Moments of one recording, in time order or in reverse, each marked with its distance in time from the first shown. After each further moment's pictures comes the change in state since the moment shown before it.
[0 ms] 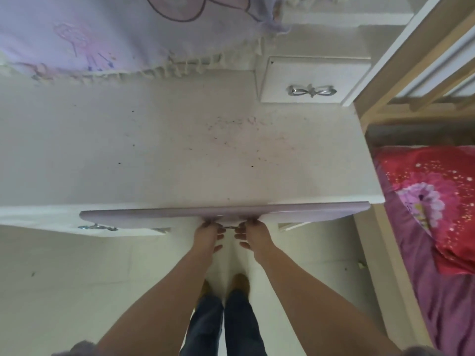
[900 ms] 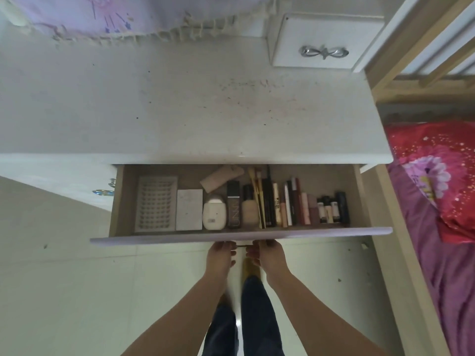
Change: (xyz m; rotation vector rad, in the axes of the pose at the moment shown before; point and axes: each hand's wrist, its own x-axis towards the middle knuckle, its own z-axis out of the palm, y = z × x) left_hand -0.051 -0.129 -0.030 -0.023 0.004 0.027; right_hand -0.058 0.132 -0.009 0.127 0.072 0.003
